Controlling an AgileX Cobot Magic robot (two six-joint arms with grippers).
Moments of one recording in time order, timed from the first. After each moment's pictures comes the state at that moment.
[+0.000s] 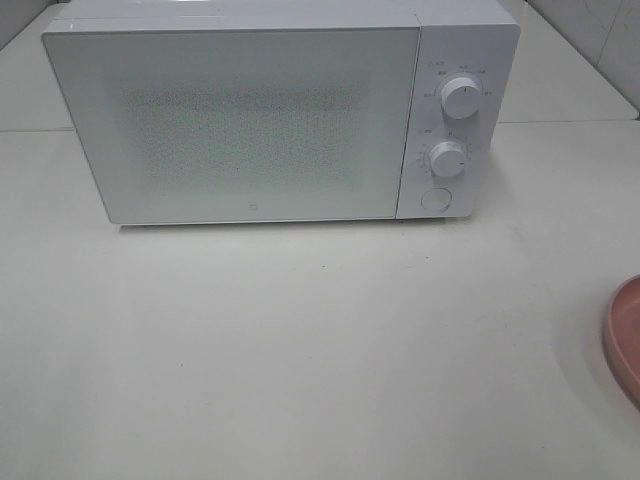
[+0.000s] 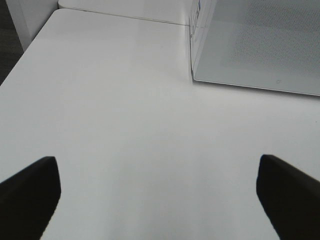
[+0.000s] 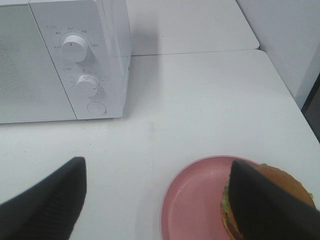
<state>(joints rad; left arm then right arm) 0.08 0.00 -0.52 -0.09 1.08 -0.02 0.01 0.29 -0.53 -0.03 0.70 0.08</state>
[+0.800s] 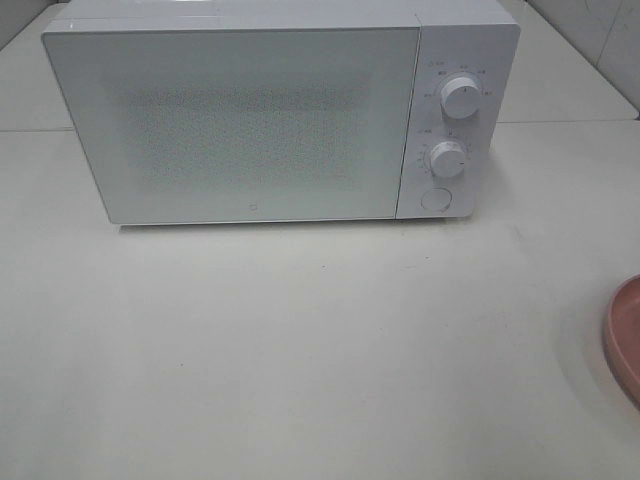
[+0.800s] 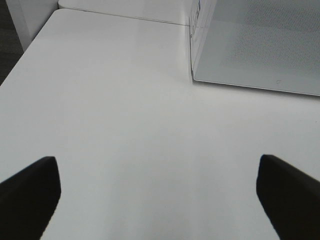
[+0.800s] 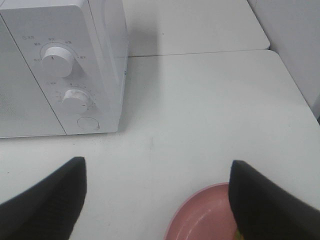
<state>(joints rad) 0.08 0.00 -0.52 -0.09 1.08 -0.02 0.01 0.64 -0.53 -0.03 0.40 0.08</state>
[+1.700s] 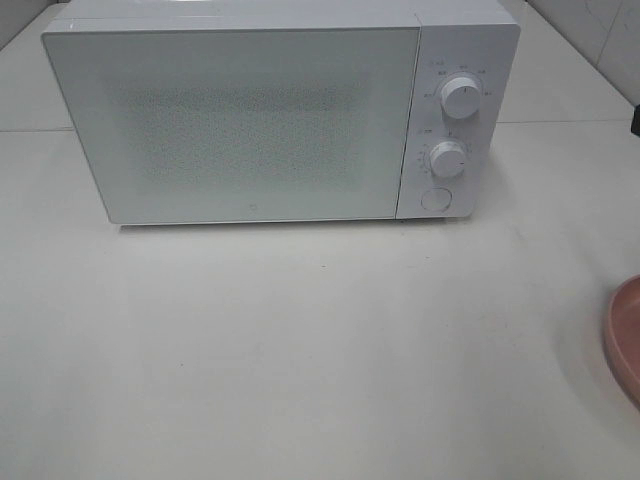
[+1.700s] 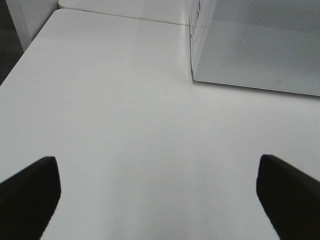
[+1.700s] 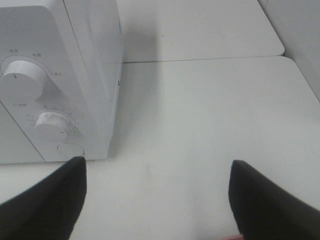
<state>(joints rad) 0.08 0.00 -0.52 -0.09 1.08 -0.02 0.01 1.02 -0.52 -0.05 0.00 0.08</state>
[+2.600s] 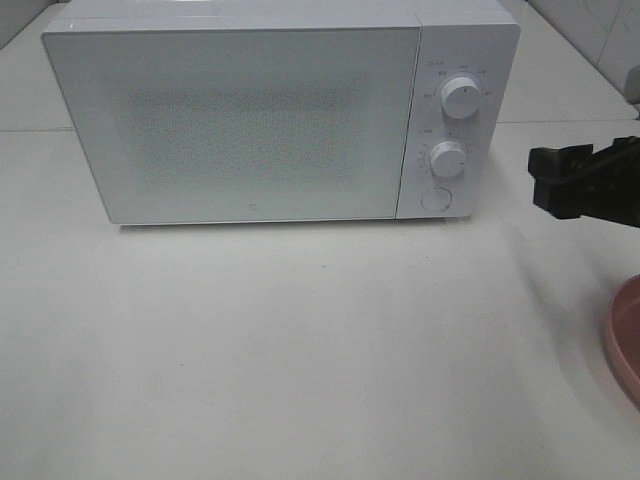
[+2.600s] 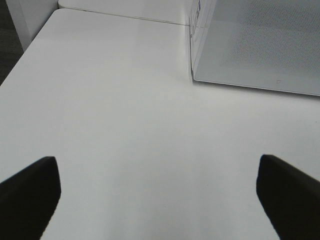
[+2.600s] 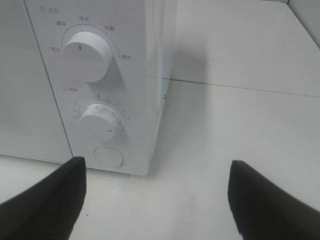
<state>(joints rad) 0.08 0.00 -0.52 -0.09 1.08 -0.02 0.21 1.31 -0.34 0.09 -0.60 -0.12</state>
